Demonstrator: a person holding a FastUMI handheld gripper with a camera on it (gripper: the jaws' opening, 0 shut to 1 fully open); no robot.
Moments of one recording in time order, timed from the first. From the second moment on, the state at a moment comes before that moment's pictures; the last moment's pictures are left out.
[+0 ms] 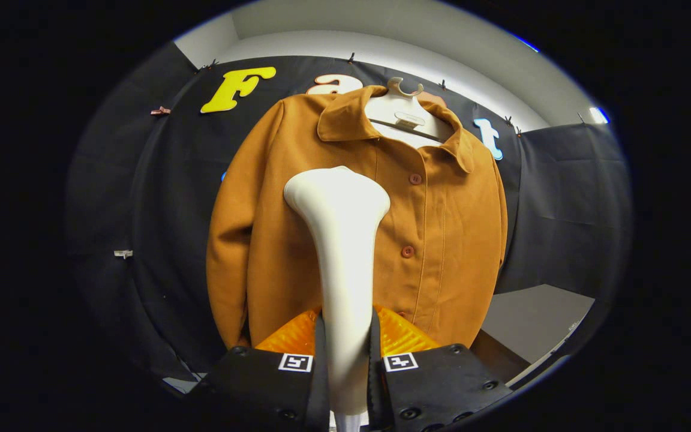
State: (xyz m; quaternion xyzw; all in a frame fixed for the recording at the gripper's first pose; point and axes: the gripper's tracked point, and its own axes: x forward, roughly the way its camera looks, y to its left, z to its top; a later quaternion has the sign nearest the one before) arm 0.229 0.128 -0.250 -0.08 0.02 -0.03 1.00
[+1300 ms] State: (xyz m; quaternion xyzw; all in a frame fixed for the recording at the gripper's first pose) arm 0.157 0.075 -0.402 -0.09 0.13 -0.01 0.99
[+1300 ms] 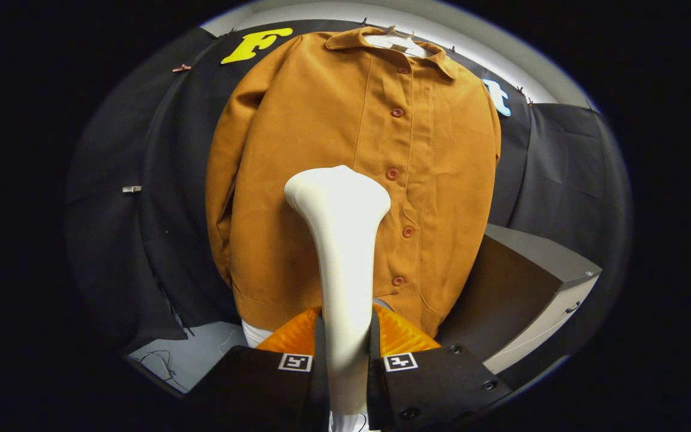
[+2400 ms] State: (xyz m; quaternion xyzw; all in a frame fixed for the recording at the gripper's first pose) arm 0.108 0.007 -0.215 -0.04 0.04 -0.01 1.00
